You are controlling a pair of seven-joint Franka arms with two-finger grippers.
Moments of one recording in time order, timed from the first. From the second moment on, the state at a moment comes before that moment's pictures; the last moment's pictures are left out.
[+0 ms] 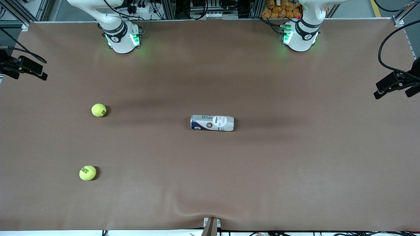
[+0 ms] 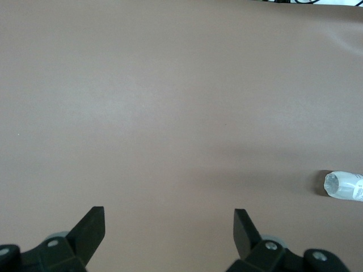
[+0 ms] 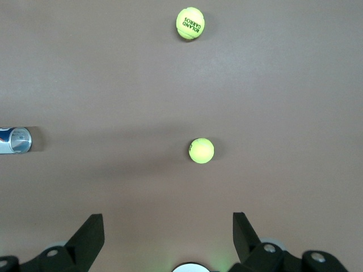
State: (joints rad) left arm 0.07 0.04 -0.08 -1.47 0.00 1.62 -0.08; right arm 0.00 -0.05 -0.07 -1.57 0.03 1.44 0.01
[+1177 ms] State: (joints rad) left arm 0.00 0.12 -0.10 -1.47 -0.05 1.57 -0.03; right arm 0.01 -0.05 -0.07 -1.57 0.03 1.49 0.01
